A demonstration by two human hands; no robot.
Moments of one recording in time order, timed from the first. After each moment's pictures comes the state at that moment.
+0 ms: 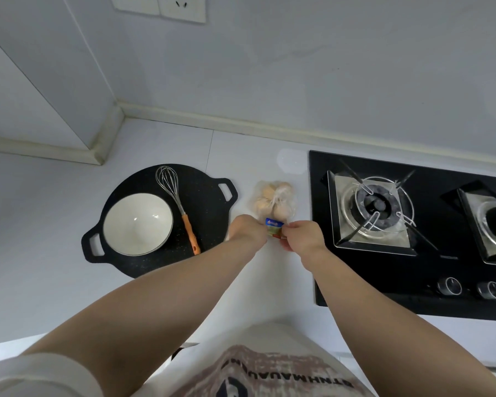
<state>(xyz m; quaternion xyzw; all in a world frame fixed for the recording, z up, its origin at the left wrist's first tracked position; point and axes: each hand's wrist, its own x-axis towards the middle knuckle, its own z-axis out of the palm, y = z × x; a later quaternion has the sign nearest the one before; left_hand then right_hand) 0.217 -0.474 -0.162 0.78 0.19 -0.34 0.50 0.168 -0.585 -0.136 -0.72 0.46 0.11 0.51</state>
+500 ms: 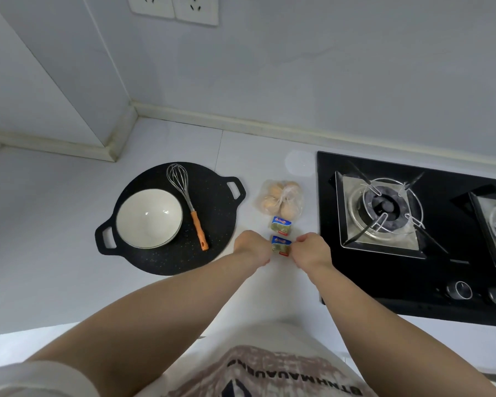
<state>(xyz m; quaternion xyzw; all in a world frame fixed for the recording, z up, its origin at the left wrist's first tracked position) 0.191 -0.457 -0.168 0.80 0.13 -0.40 0.44 0.143 -0.583 -0.156 -0.81 0.43 0.16 0.37</state>
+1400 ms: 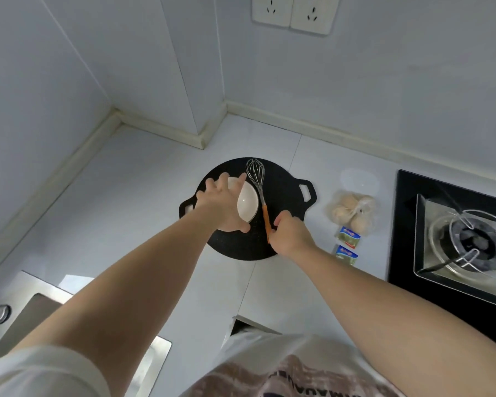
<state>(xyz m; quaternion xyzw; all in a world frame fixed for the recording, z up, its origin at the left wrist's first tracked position) 0.250 -0.256 -0.112 0.97 -0.06 -0.22 0.02 0.202 -0.426 -0.137 -0.93 0.10 0.24 0.27</state>
